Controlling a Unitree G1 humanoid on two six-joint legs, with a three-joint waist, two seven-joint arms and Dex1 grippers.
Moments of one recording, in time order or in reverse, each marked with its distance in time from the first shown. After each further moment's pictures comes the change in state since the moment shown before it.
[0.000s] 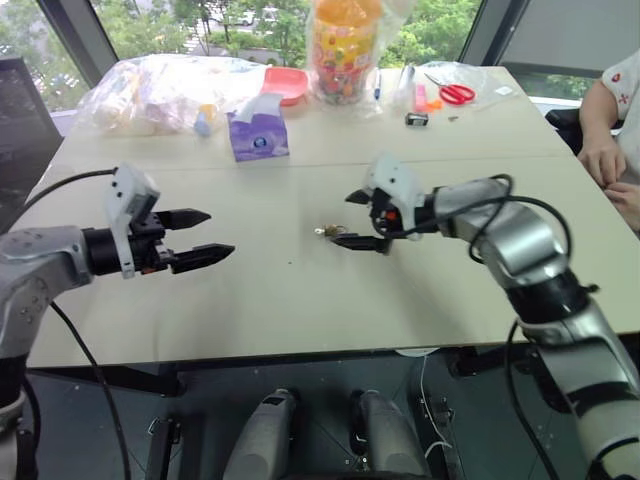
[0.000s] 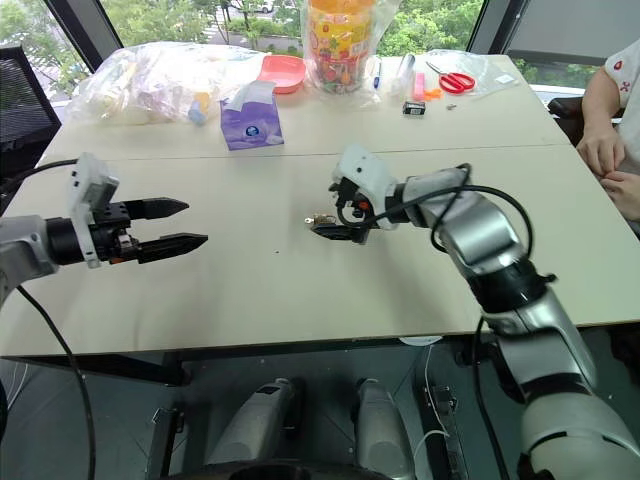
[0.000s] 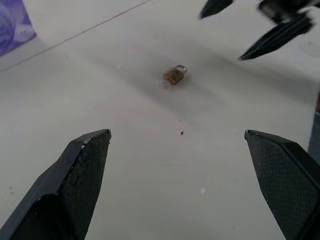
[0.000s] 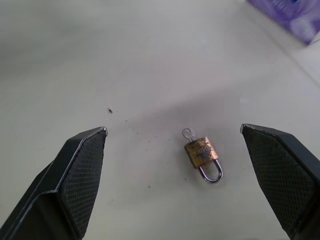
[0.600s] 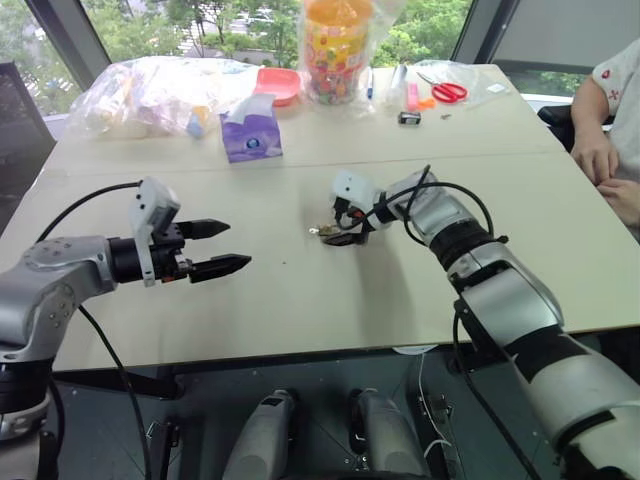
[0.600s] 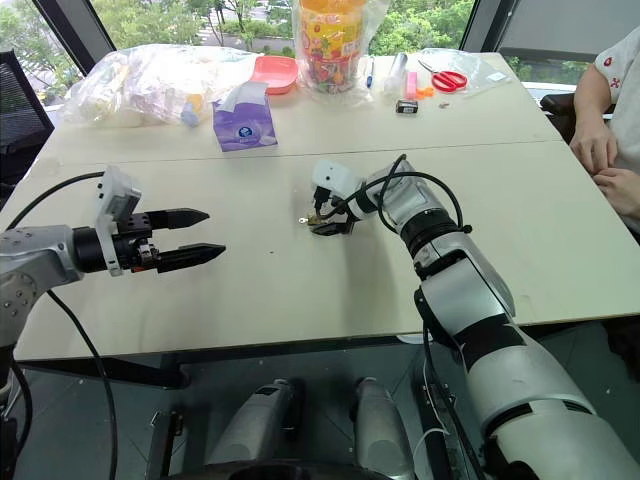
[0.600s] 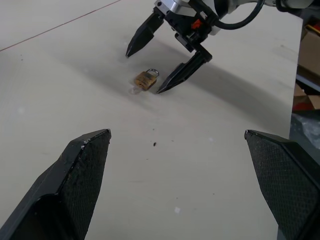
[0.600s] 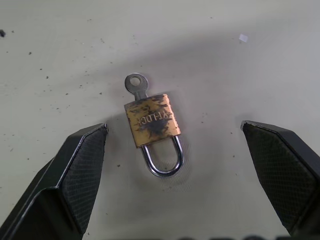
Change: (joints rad) left arm 0.027 -0.116 -0.038 -0.040 0.032 -0.017 0.054; right arm -0.306 0.279 0.042 0.948 -0.315 -0.534 0.081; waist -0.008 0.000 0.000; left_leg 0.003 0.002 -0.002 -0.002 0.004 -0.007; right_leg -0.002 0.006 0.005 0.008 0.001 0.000
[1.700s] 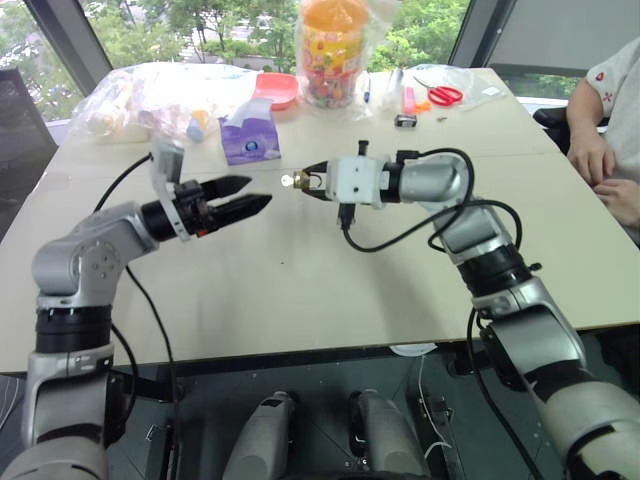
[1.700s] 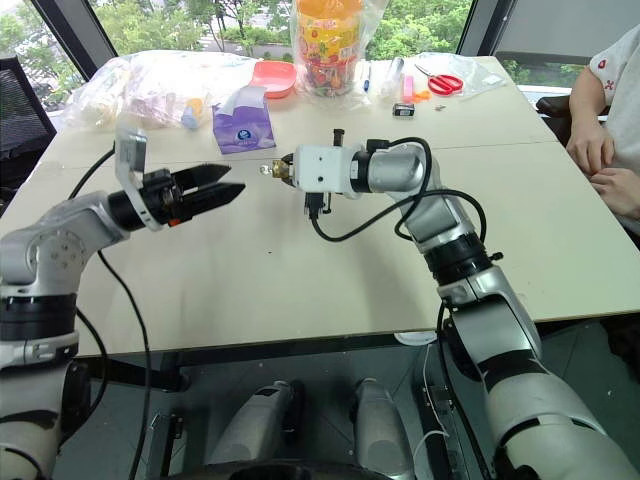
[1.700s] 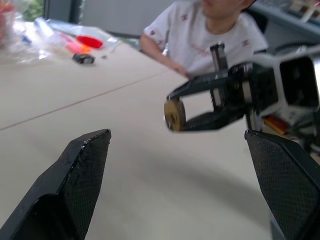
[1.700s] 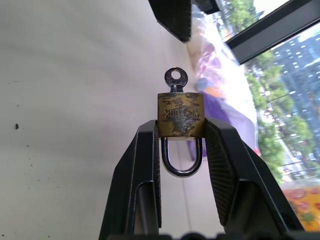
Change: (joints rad) left arm -0.370 -0.254 0.000 0.383 -0.086 0.020 -0.053; right arm 0.294 -0.137 -0.143 -0.911 -0.116 -0.238 -0.120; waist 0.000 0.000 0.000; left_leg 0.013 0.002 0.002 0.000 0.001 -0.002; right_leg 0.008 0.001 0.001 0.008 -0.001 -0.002
